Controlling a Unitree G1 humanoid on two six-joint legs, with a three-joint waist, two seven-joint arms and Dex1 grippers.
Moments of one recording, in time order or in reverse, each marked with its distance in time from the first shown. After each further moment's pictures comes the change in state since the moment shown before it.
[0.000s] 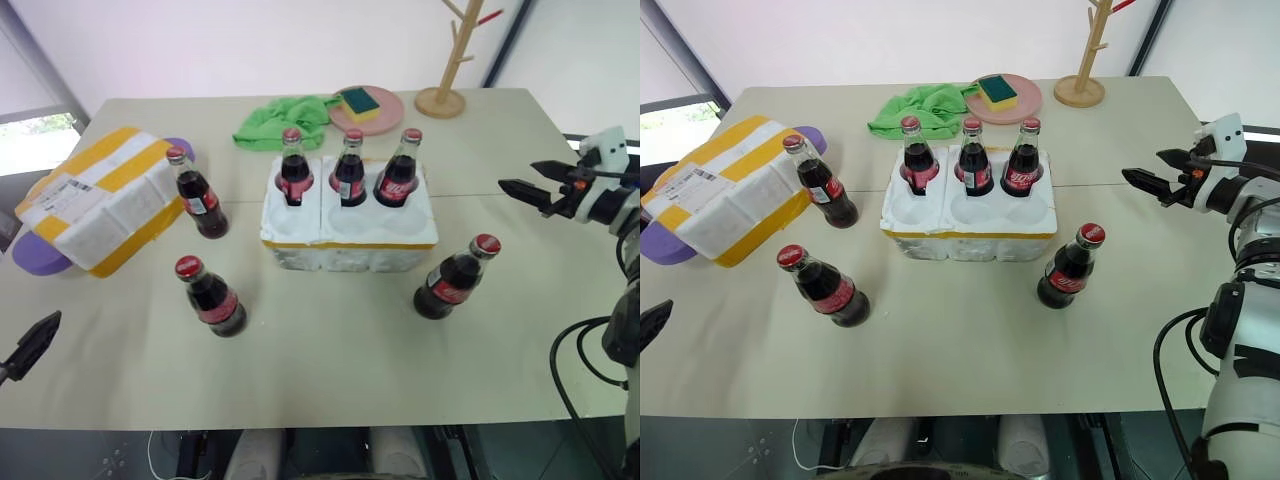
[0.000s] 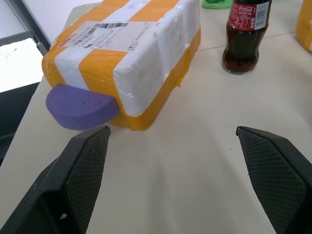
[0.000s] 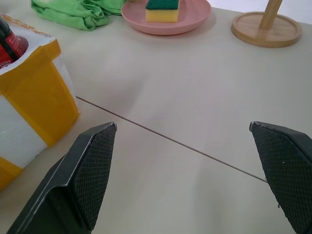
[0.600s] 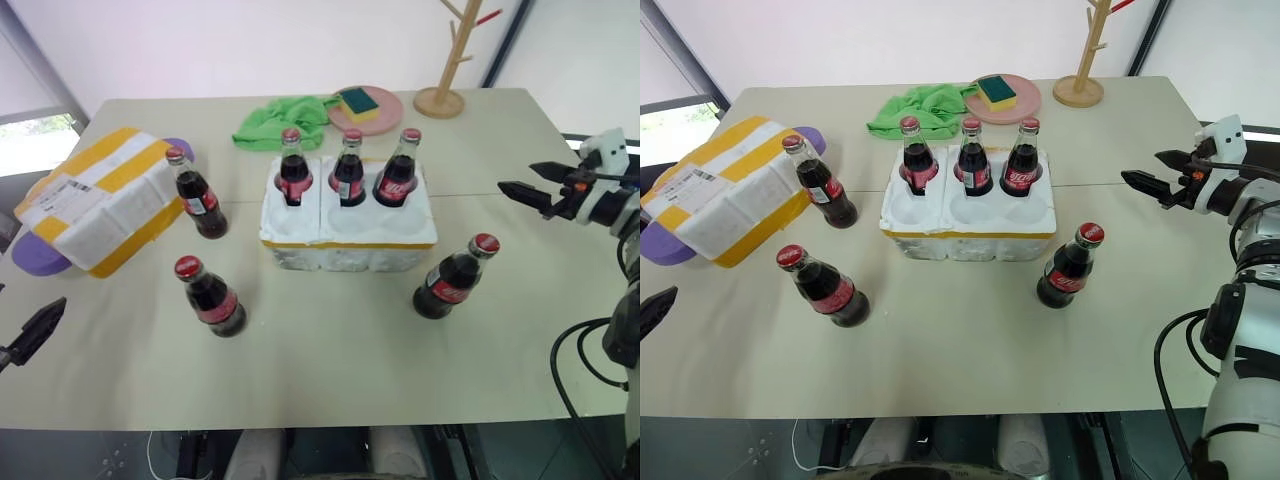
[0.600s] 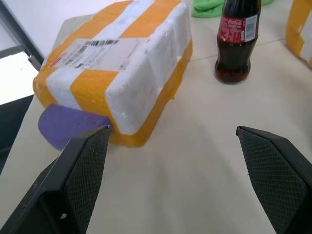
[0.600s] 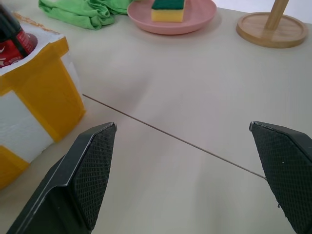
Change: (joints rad) left arm -0.053 0.053 -0.016 0.002 0.003 0.022 -0.007; right arm 0.007 -0.002 -0.004 0.000 -0.001 -0.016 0.038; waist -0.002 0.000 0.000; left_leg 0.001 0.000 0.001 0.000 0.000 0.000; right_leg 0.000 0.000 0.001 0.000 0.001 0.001
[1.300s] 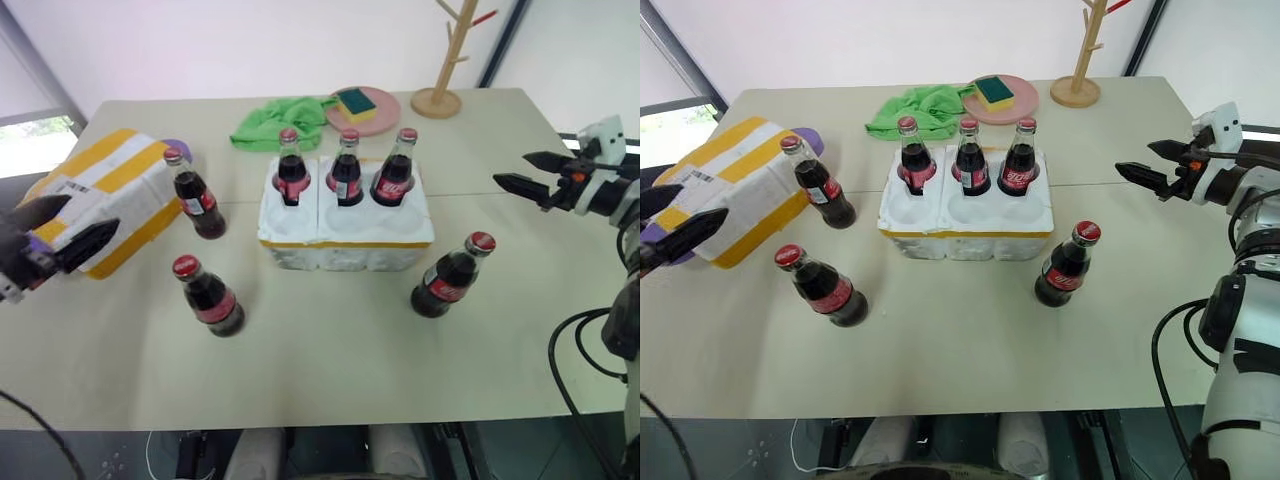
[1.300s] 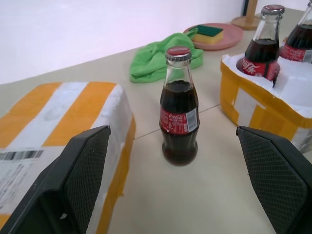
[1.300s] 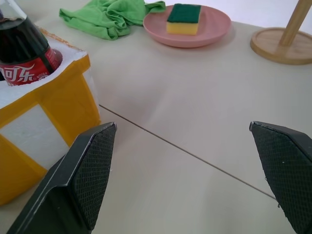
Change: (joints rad) left arm -0.545 0.259 -0.334 0.248 -0.054 0.089 -0.058; right arm -0.047 0.008 0.007 -0.003 -0.005 0.034 0.060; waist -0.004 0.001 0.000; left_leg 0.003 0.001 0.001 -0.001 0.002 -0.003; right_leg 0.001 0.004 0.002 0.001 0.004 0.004
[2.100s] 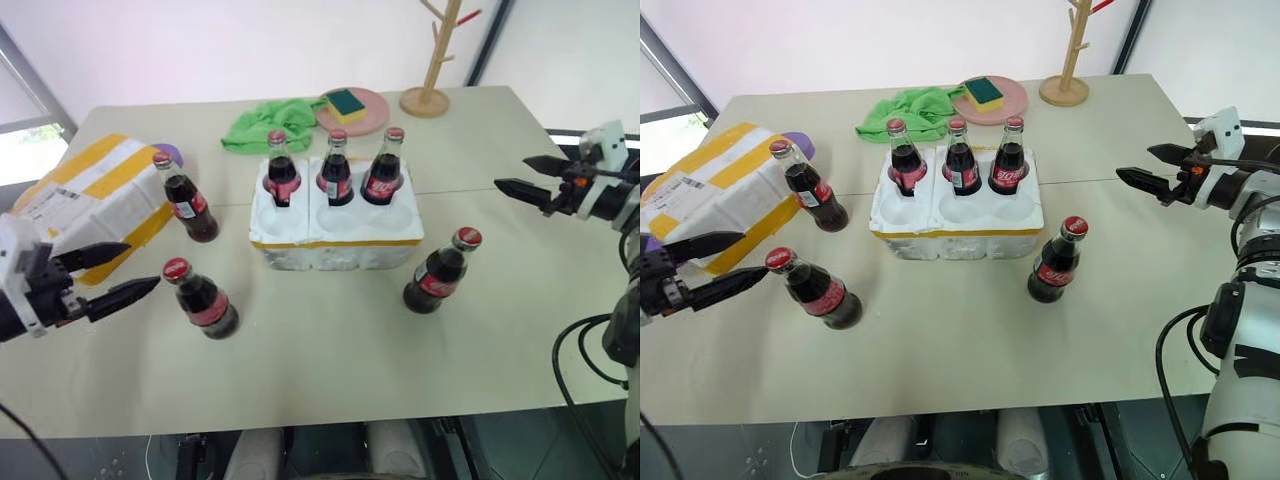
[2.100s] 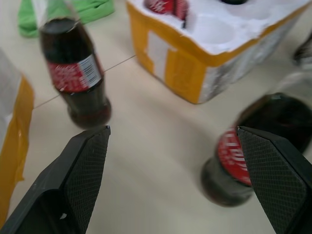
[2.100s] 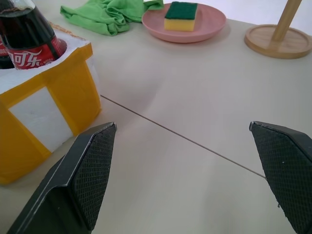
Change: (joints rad) left arm 0.172 0.030 0.029 -0.108 0.026 0.047 -0.292; right arm 0.040 -0.006 -0.003 -0.042 0.013 -0.020 -0.003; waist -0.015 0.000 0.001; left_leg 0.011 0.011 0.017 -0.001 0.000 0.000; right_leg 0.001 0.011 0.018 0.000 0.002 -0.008
